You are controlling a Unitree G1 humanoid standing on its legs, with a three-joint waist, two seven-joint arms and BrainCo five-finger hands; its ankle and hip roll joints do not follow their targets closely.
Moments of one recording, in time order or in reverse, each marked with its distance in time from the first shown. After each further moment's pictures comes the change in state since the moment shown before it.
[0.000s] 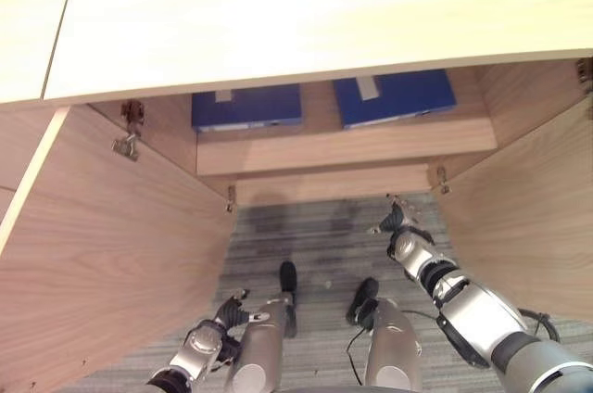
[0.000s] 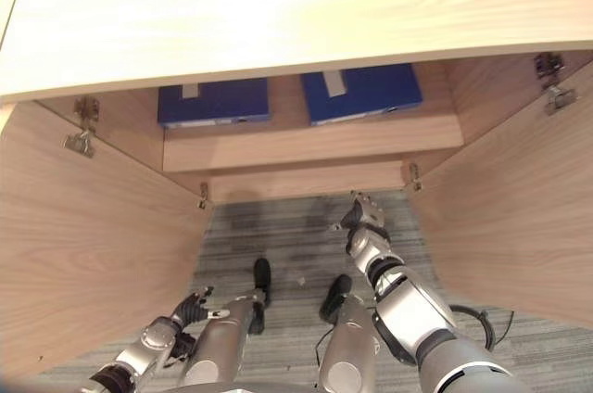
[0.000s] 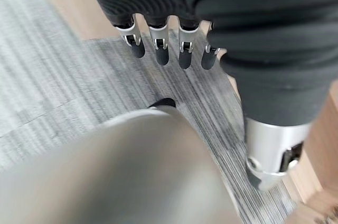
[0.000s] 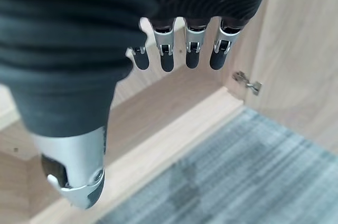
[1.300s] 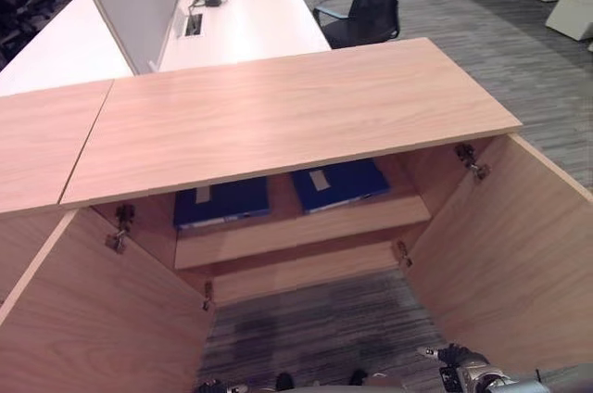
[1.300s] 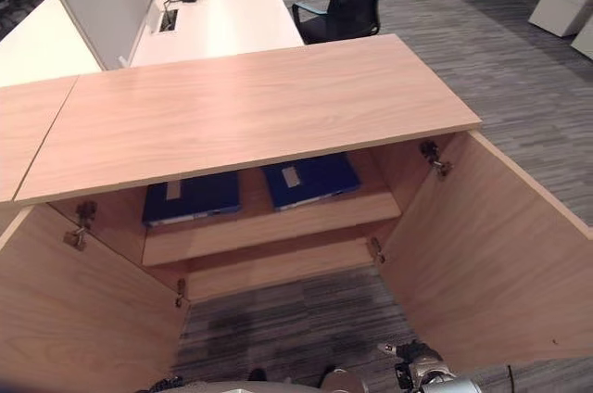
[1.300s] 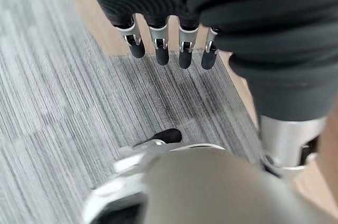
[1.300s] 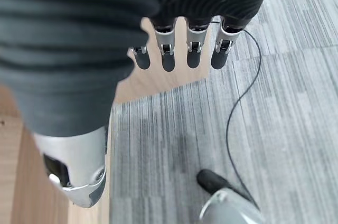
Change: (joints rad) left arm 0.073 -0.120 0.246 0.357 0.175 0.054 -0.040; right arm 0.454 -0.106 -0.501 0.136 0.320 -0.017 0.249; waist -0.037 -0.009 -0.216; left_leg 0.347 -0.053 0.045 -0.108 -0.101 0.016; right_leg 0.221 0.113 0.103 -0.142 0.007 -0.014
